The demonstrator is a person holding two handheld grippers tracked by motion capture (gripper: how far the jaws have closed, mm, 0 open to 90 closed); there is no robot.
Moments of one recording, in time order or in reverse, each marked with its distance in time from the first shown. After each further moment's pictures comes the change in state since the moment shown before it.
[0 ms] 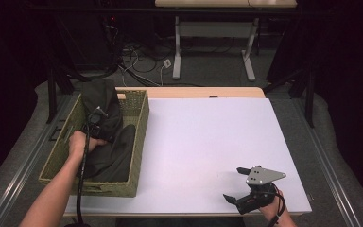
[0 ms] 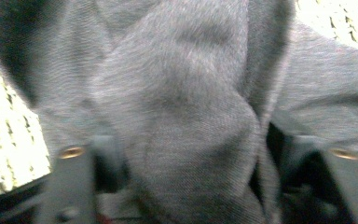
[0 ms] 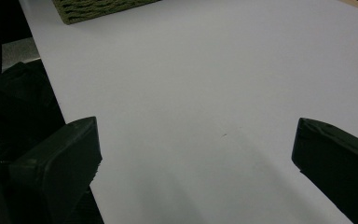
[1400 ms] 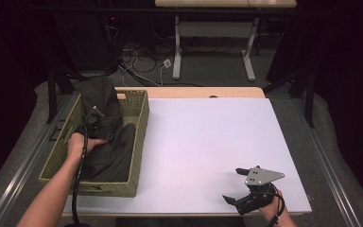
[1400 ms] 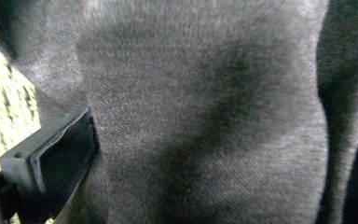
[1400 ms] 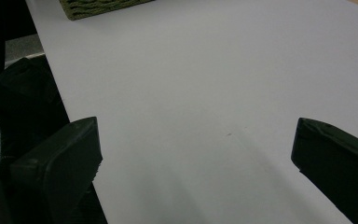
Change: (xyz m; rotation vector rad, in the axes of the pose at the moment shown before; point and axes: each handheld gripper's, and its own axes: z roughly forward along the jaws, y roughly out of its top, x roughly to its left) left arm 0.013 -0.004 0.007 0.050 -0.024 -0.128; right arm 0.002 0.000 0.002 0.006 0.014 -0.017
